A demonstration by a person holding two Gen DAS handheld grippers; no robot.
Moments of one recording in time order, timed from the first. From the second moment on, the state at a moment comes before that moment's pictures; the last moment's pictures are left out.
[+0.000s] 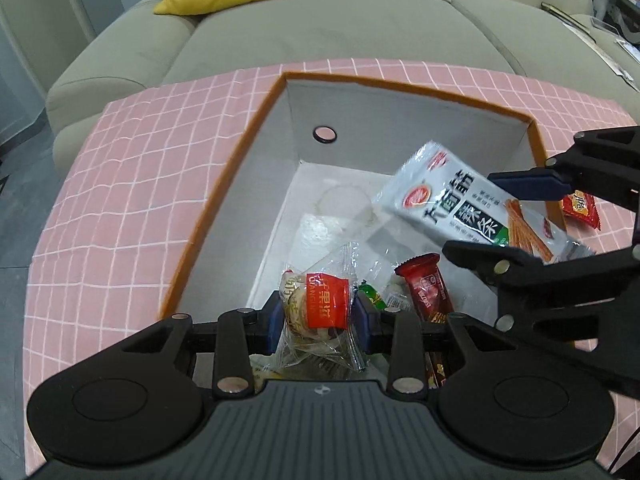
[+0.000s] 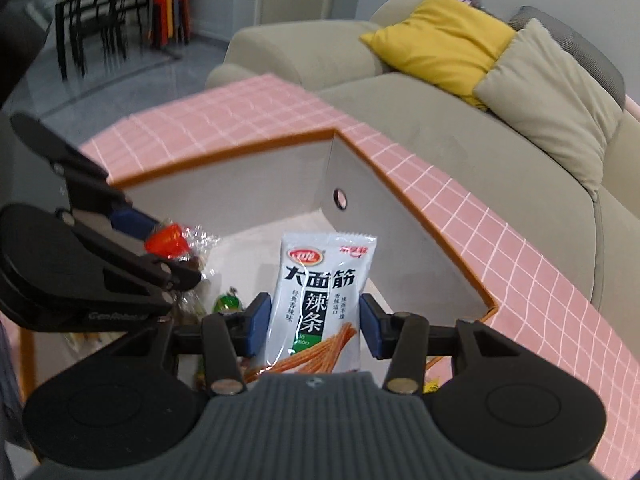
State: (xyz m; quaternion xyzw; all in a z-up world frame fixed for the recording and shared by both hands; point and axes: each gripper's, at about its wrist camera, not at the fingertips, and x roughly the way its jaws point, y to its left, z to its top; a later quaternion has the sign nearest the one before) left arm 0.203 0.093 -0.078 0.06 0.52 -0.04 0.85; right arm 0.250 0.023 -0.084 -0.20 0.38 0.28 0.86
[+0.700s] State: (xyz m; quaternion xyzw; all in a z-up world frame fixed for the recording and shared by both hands) left arm 0.223 0.081 -0.103 0.09 0.53 -0.05 0.84; right arm 0.267 0.028 -0.118 -0.27 0.41 0.26 0.83
